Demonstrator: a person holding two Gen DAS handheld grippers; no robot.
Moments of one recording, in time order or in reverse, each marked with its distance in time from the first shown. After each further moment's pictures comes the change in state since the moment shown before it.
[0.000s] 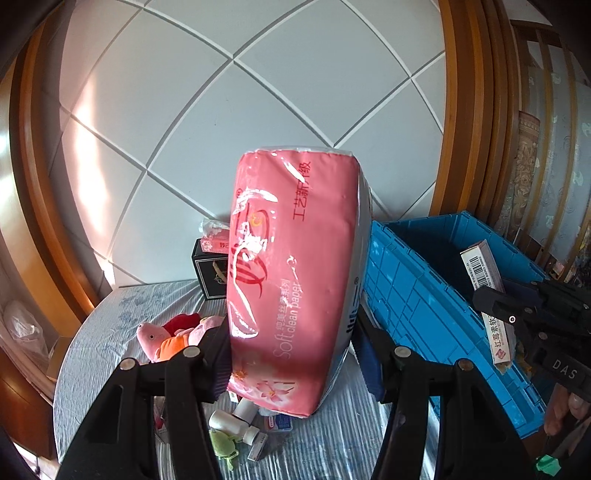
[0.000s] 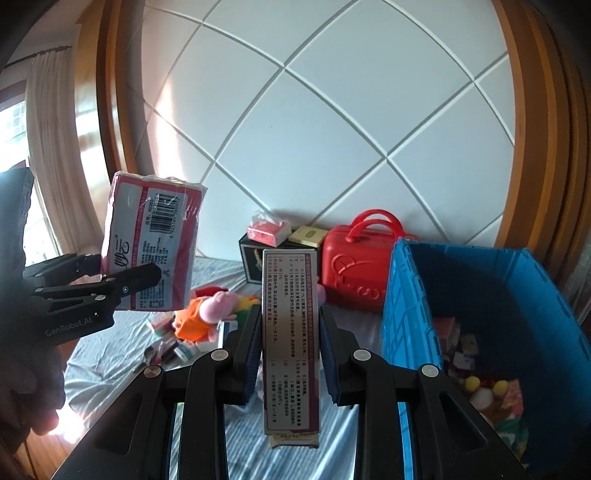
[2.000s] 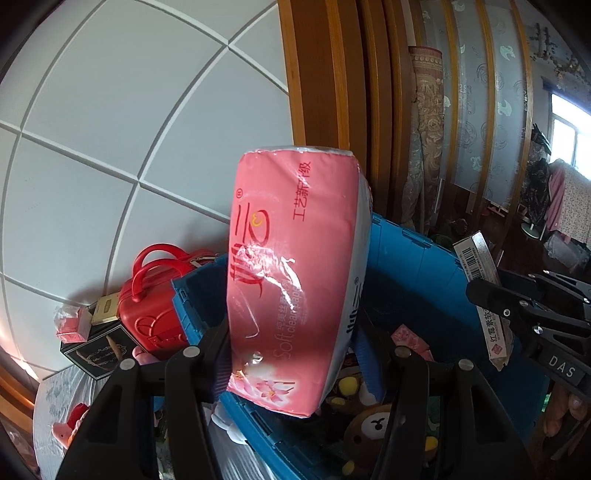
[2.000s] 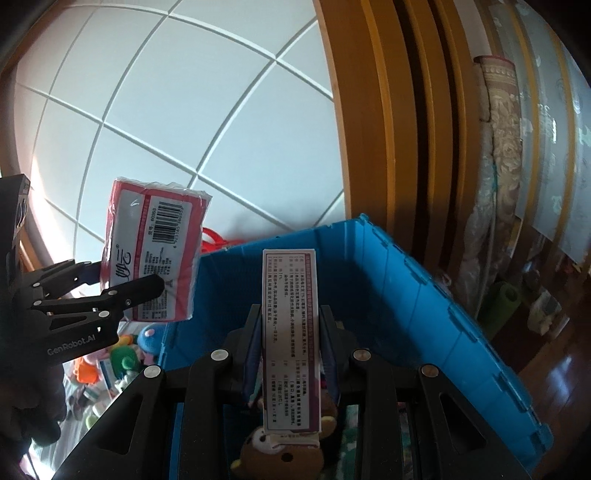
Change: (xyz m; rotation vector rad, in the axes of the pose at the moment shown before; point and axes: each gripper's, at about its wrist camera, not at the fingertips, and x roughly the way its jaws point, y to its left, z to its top) left arm 0.140 -0.321 0.090 0.304 0.054 -0.269; right arm -0.060 -0.291 -0.024 0.289 -0.031 -0.314
